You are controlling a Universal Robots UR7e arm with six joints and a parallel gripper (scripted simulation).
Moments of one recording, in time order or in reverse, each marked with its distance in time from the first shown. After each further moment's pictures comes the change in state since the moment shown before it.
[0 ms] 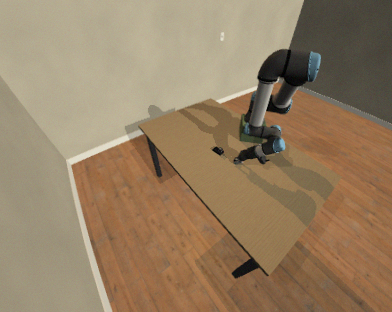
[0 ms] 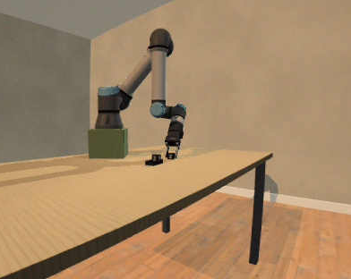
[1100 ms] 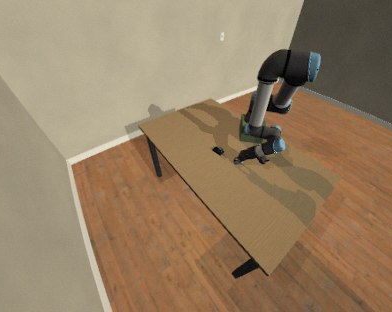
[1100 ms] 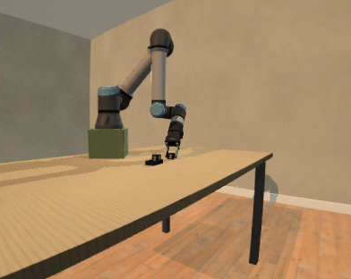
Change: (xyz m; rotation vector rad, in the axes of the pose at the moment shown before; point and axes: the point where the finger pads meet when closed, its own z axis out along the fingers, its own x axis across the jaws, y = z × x) arm 0.000 0.000 0.000 0.000 0.000 0.000
